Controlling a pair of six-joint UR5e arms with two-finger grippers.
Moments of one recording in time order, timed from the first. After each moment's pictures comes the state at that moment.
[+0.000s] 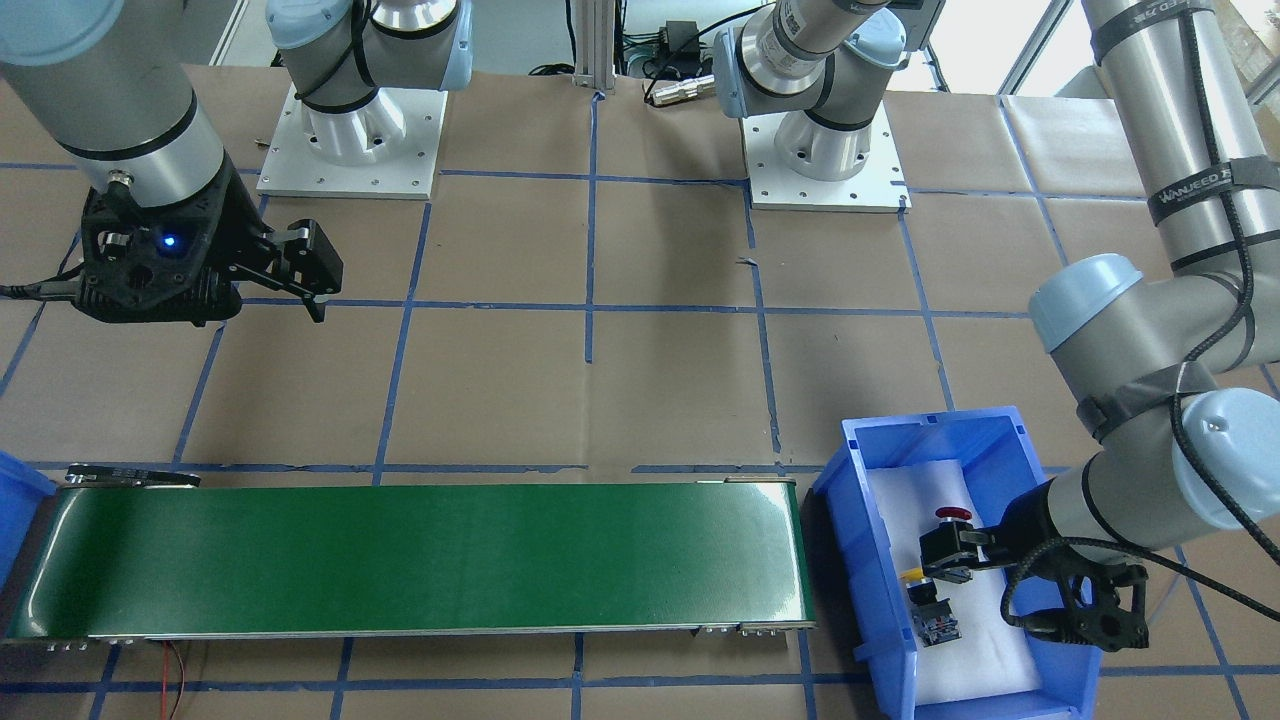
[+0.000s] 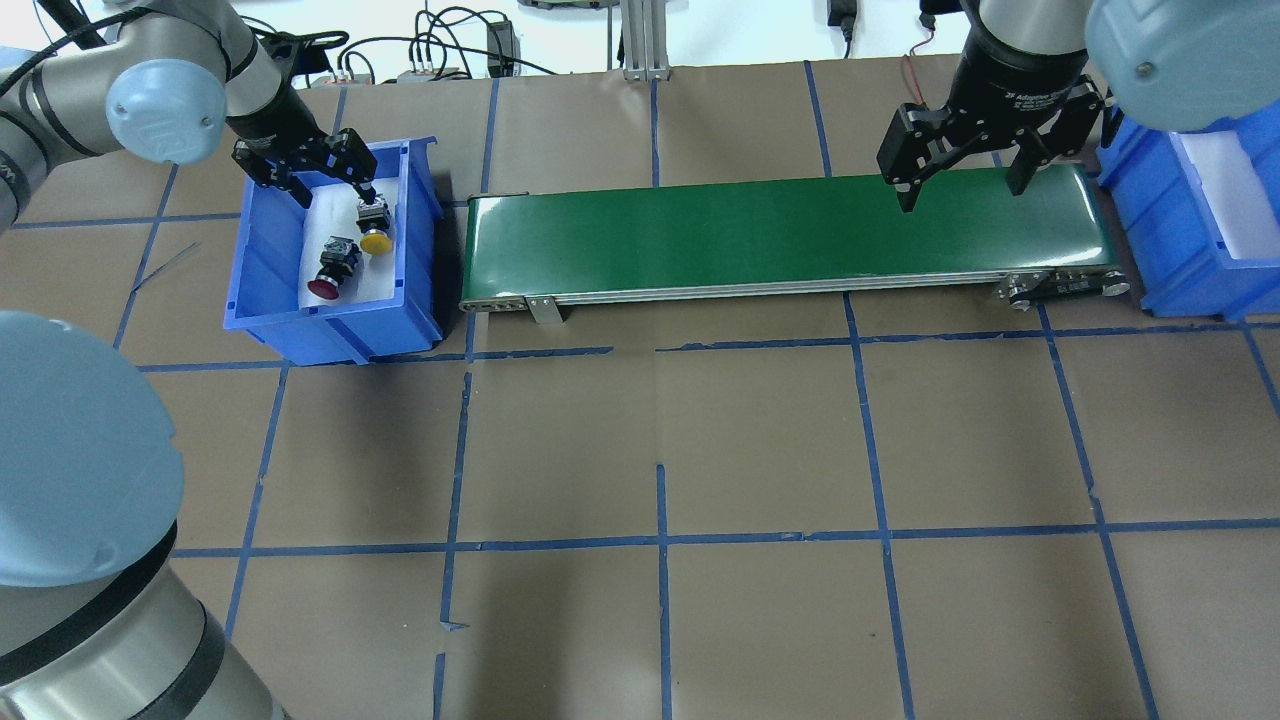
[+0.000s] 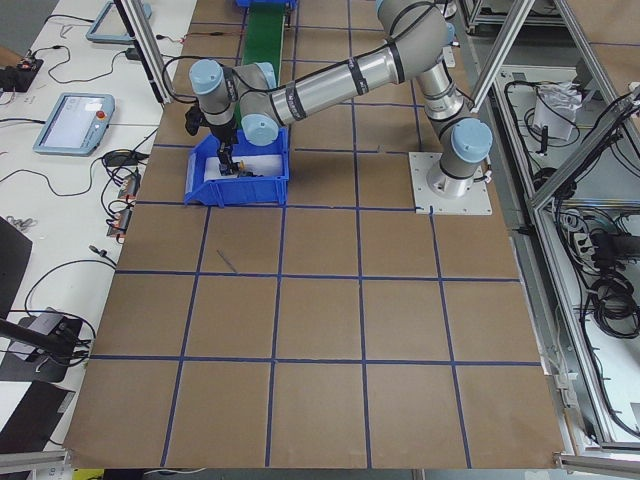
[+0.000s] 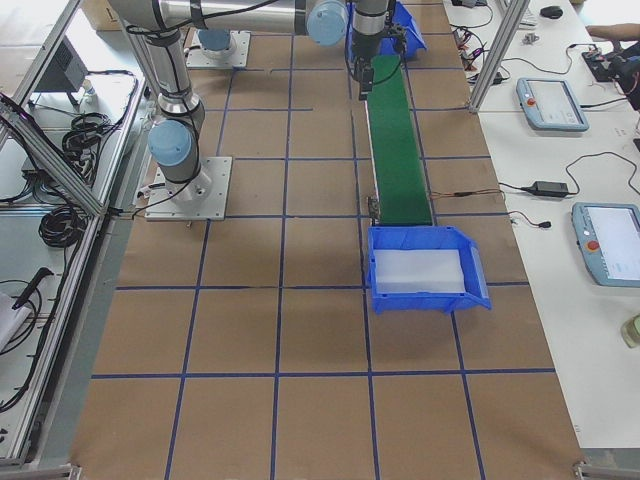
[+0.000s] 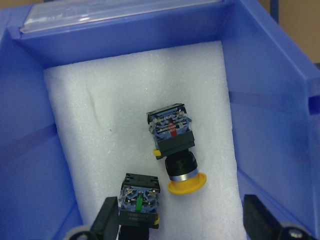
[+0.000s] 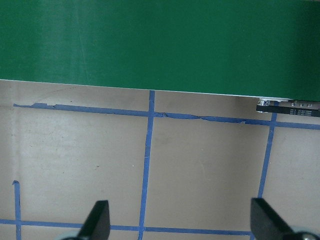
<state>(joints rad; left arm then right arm) -1.35 -2.15 -1.34 -1.25 1.49 0.30 1.55 -1.46 1.50 -1.60 -1.62 -0.12</state>
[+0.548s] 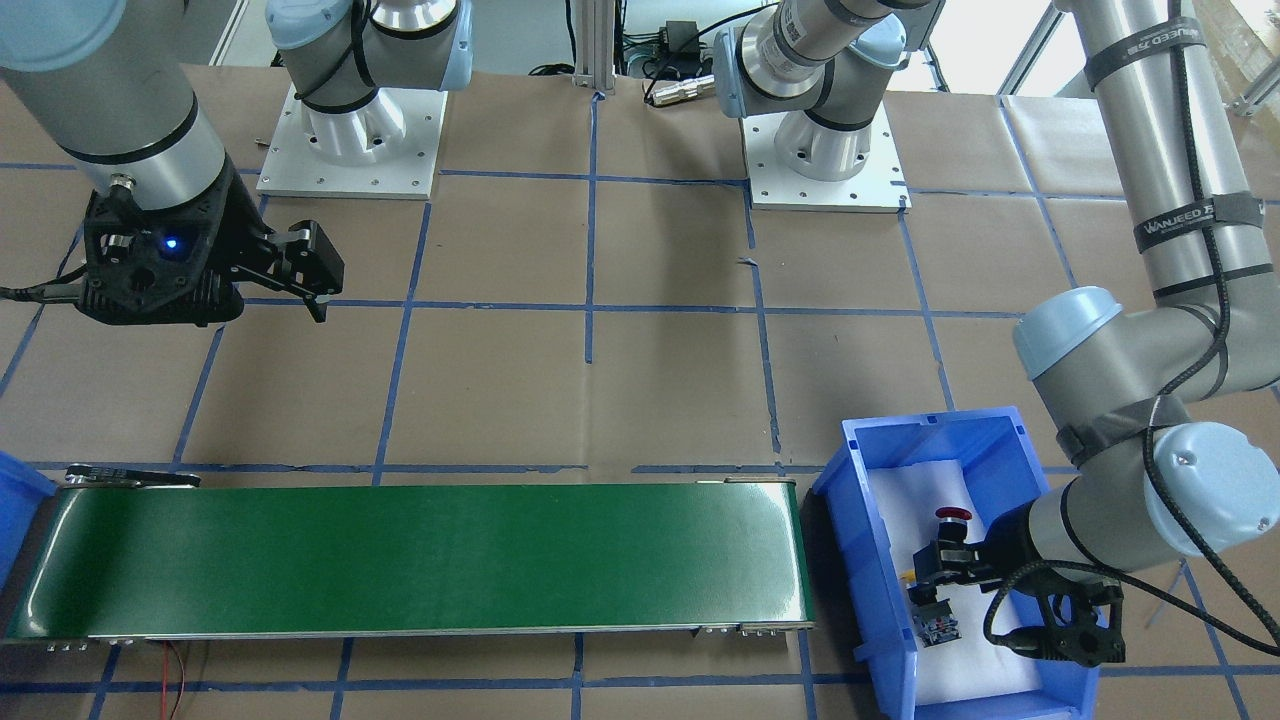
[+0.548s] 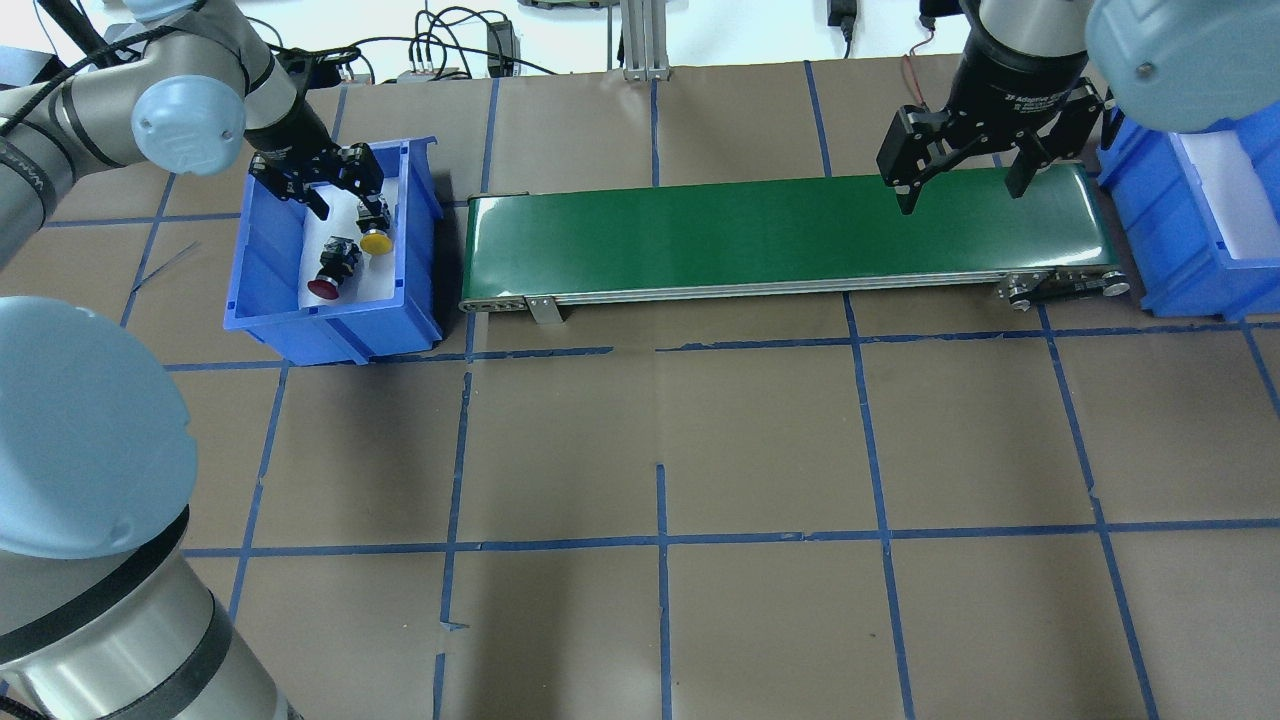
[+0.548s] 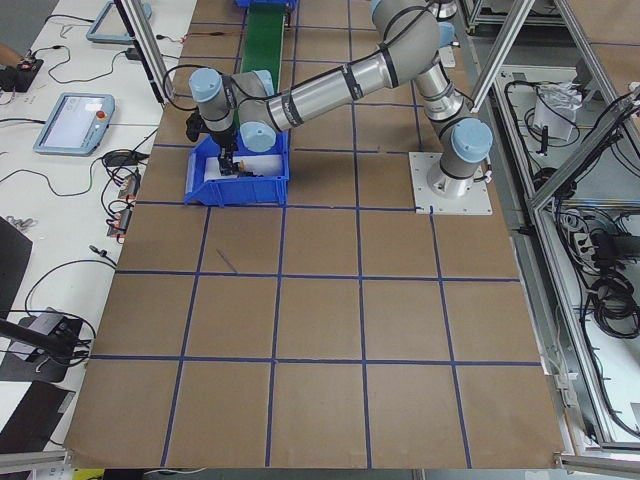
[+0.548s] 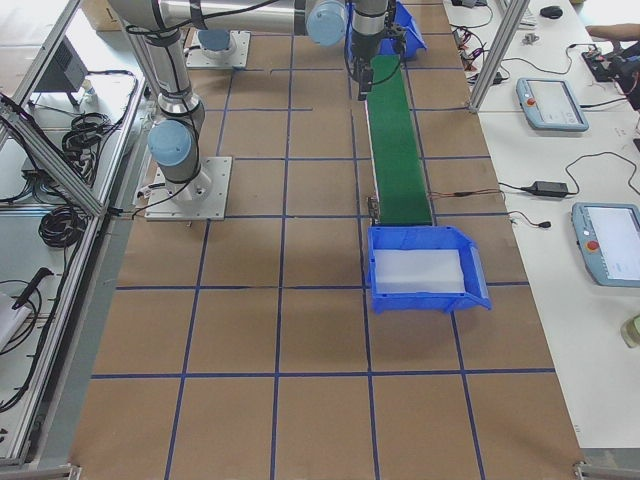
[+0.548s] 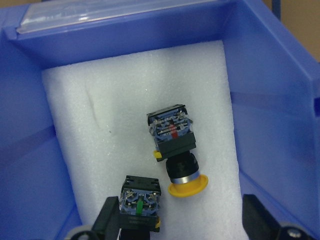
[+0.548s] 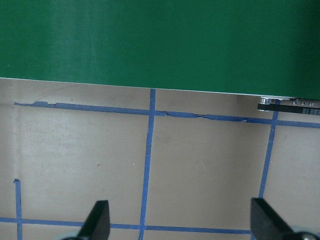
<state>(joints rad) -1.36 -2.19 -1.34 -1.23 1.49 0.24 1.55 -1.46 1.50 -1.60 -1.62 -0.12</state>
